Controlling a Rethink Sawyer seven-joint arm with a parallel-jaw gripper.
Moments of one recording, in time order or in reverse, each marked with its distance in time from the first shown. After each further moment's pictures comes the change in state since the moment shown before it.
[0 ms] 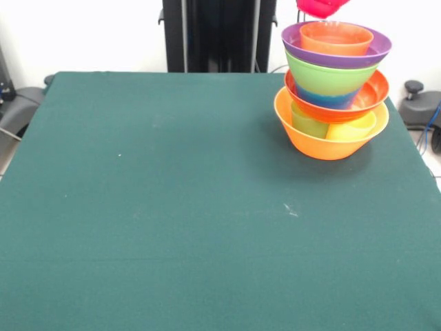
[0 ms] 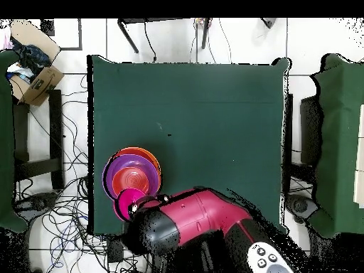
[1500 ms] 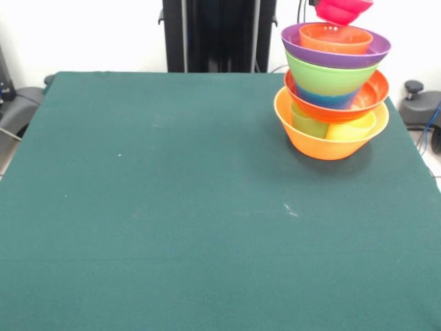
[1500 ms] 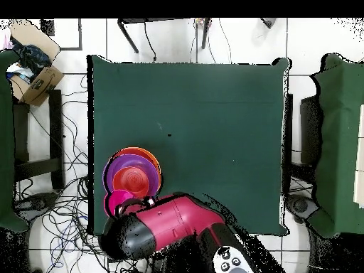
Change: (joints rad) arm 0.204 0.000 -0.203 -0.013 -0.018 -0.091 0.000
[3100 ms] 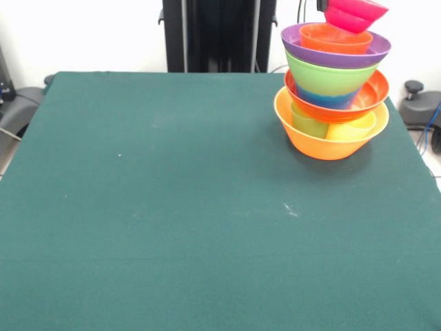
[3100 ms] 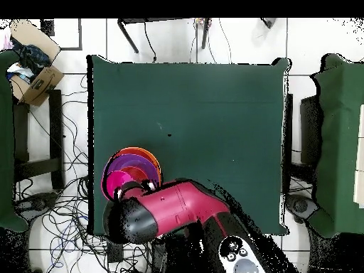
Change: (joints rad) arm -0.004 0.022 -0.012 -0.098 0.009 0.000 0.000
